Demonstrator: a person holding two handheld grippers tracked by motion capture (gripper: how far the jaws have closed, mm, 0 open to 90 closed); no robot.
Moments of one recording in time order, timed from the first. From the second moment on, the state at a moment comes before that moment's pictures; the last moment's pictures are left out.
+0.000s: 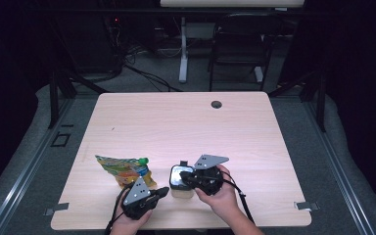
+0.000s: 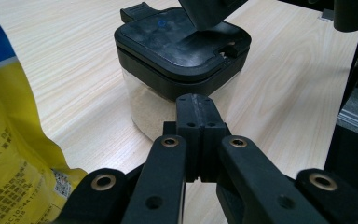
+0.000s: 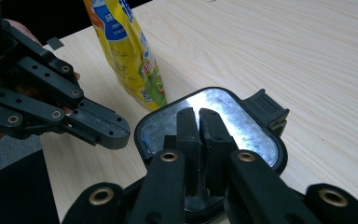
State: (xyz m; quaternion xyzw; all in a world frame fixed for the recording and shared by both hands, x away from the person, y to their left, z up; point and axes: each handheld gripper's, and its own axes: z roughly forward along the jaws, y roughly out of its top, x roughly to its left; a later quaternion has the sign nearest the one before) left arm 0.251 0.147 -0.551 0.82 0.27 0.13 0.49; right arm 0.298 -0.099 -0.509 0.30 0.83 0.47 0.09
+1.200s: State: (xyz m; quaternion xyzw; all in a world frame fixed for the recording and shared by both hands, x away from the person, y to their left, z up) left arm 0.250 0.160 -0.542 0.81 0.28 0.14 0.49; right arm 0.286 -0.117 -0.489 0.29 0.83 0.47 0.12
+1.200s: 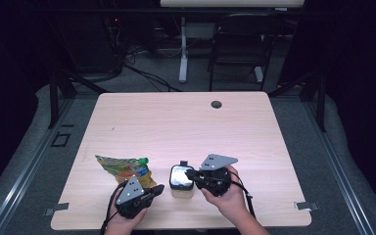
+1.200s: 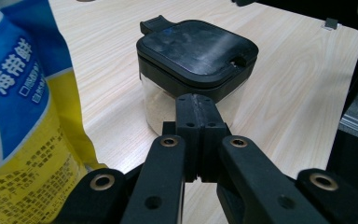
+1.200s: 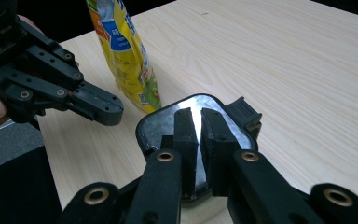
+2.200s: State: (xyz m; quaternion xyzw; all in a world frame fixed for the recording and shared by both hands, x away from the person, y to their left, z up) left arm 0.248 0.172 -0.534 0.81 0.28 0.16 0.49; right arm 0.249 -0.172 -0.489 0.33 0.79 0.48 0.15
